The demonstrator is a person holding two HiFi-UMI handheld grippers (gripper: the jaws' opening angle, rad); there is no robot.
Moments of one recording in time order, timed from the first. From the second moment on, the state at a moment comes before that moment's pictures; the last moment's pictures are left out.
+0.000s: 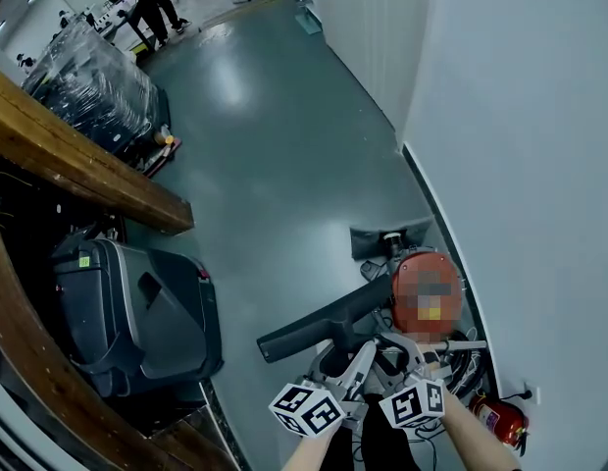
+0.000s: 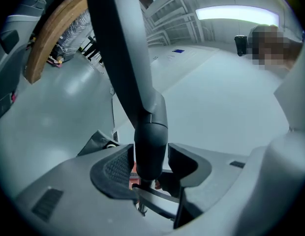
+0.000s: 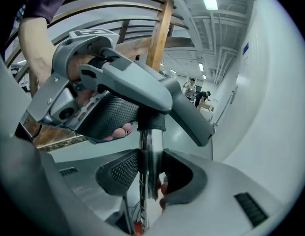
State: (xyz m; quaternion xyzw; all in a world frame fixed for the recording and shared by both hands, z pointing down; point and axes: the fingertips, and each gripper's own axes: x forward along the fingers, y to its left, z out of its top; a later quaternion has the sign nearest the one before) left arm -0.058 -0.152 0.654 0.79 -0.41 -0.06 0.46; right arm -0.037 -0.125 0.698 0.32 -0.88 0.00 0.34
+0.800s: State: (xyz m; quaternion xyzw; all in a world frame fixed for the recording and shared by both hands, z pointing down) left arm -0.127 -0.182 0.623 0.72 -0.46 -0.18 0.49; right arm -0.012 -0.133 0.681 0.36 -0.88 0.01 0.31
